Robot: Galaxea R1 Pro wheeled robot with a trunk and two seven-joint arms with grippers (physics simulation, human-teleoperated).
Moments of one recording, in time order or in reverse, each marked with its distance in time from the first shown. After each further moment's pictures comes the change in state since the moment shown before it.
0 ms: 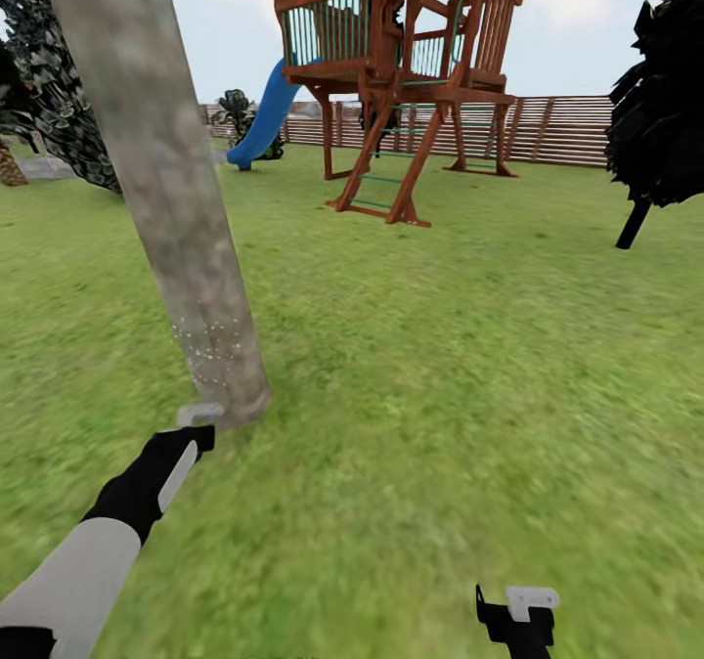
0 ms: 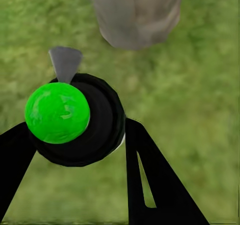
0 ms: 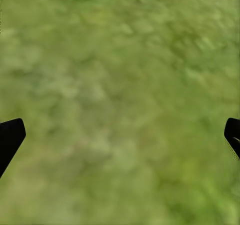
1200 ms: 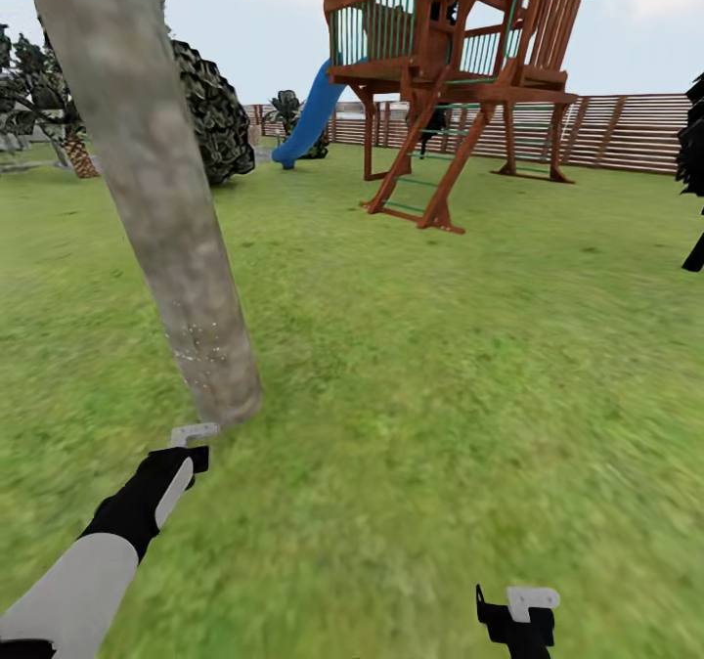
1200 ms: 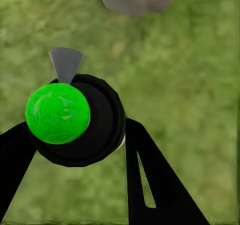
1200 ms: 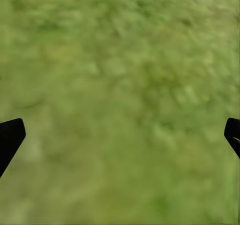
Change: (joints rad) left arm 0.037 -0.009 0.063 0.054 -0.008 -0.005 0.010; right arm 0.000 0.000 0.000 0.002 0.000 -0.002 -0.002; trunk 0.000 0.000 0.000
